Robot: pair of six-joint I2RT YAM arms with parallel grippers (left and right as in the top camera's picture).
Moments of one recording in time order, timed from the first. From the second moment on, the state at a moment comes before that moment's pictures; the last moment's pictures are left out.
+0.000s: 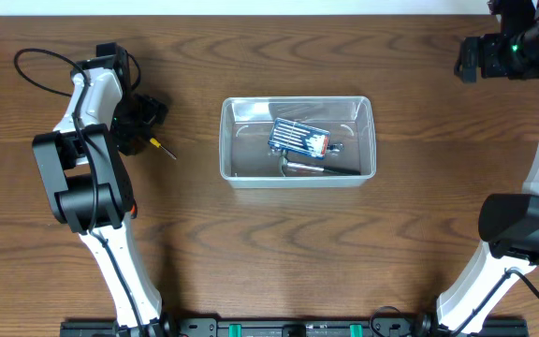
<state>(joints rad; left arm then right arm) 0.17 2.29 1.78 -1.05 0.02 -0.77 -0.20 2.05 2.38 -1.53 -0.11 -0.22</state>
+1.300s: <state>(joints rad) 0.17 2.29 1.78 -1.06 0.02 -0.77 -0.20 2.05 2.38 -1.56 -0.11 -0.22</state>
